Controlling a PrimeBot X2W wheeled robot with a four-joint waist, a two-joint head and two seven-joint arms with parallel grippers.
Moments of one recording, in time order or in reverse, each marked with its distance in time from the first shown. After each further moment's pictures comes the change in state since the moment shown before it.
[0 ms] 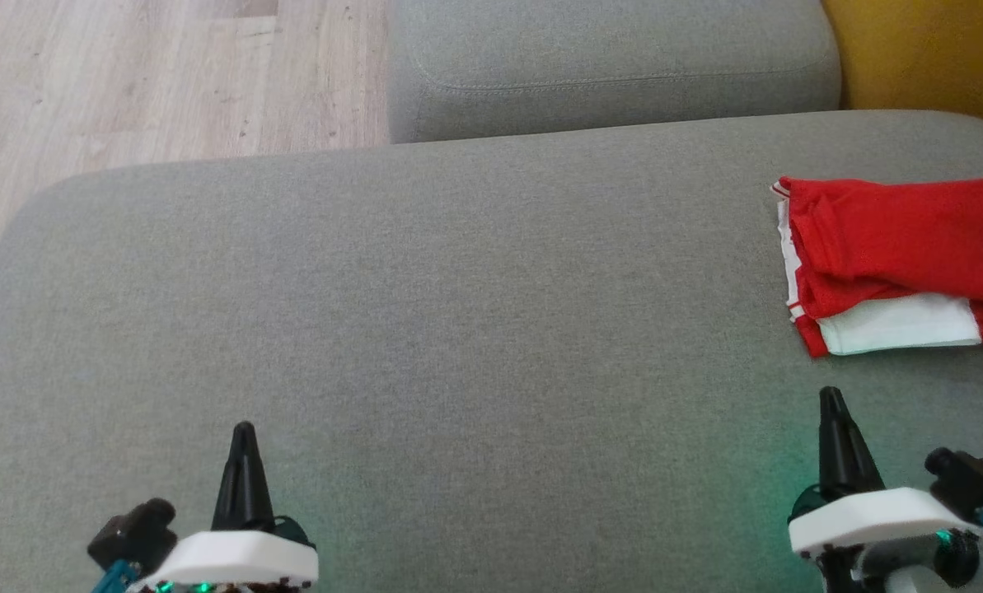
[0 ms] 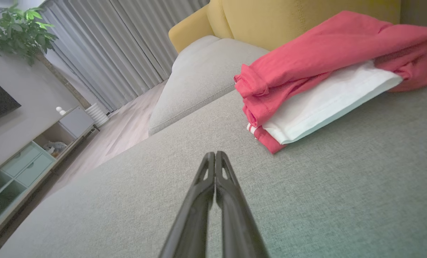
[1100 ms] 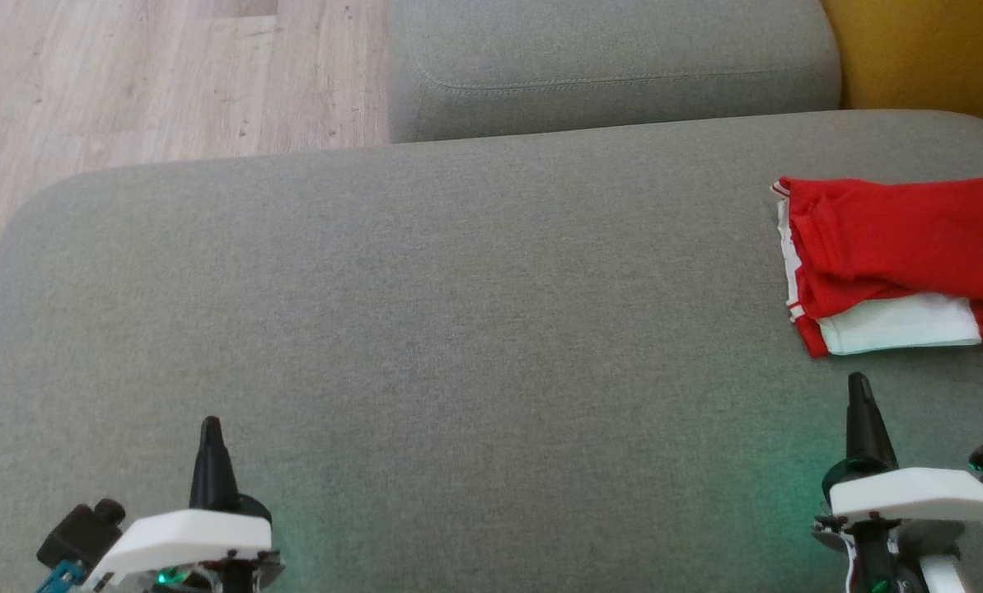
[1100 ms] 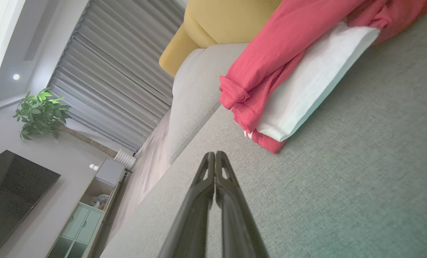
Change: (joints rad) left arm -0.028 0.000 0.072 -0.008 -0.329 -0.035 0.097; right arm -0.030 0.000 -0.038 -0.024 0.383 0.000 0.094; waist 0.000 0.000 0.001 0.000
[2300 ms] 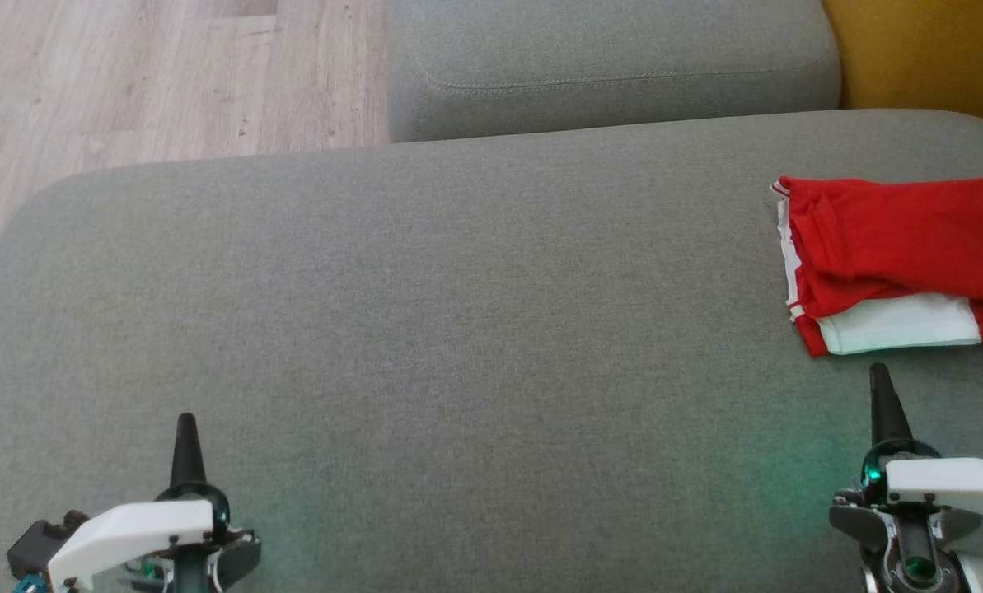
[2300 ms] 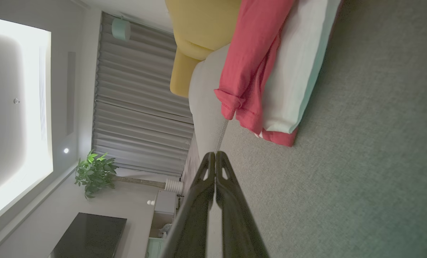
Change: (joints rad) left arm -0.025 0.000 0.075 -0.007 -0.349 -0.035 0.104; right arm -0.021 0.000 -0.046 -0.019 0.406 0.000 0.100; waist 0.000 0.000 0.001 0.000
